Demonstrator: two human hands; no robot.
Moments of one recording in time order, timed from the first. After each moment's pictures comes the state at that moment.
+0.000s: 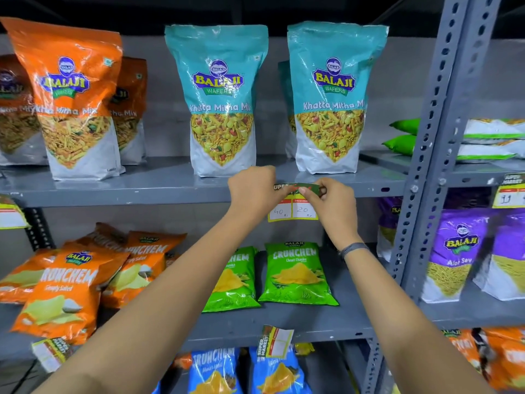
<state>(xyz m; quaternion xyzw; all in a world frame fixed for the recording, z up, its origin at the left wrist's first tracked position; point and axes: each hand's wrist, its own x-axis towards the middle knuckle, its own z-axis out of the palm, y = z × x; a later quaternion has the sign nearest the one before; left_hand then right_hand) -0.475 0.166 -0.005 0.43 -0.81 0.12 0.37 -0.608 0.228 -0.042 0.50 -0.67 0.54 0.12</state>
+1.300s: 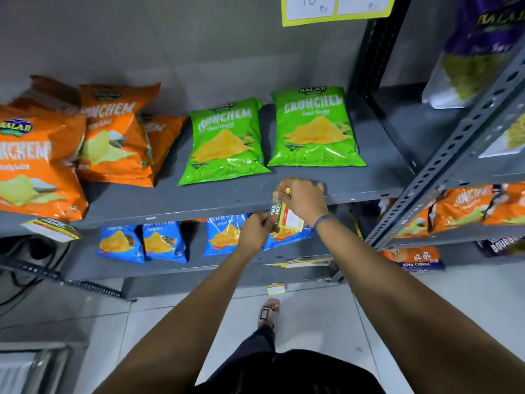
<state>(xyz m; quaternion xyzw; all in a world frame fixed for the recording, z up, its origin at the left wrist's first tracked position) -0.432 0.162 -0.377 0.51 -0.70 -0.48 0.15 -0.566 0.180 -0.328 0.57 -0.79 0.21 -0.11</state>
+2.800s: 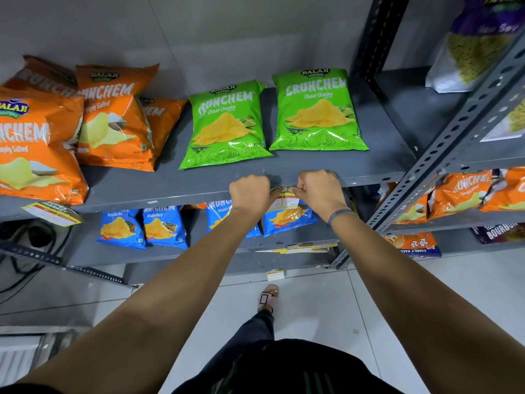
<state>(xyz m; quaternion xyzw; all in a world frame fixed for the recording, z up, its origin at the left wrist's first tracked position) -0.443 0.149 -0.322 0.51 -0.86 0.02 0.00 -0.575 0.208 -0.323 0.58 -0.80 0.12 -0.07</state>
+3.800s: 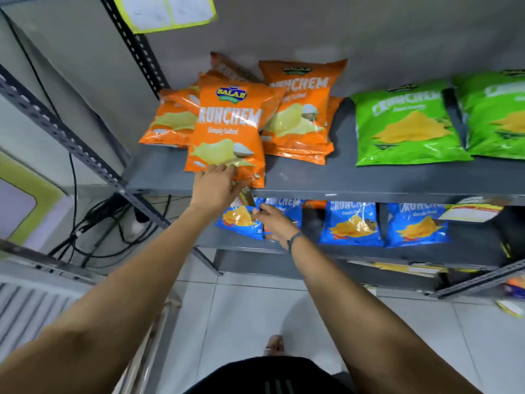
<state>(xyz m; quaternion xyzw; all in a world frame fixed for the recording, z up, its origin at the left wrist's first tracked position) -0.020 0.004 -0.299 0.55 -0.83 0.06 0.05 -0.148 0.069 -0.367 0.37 -0.62 0.33 -0.61</state>
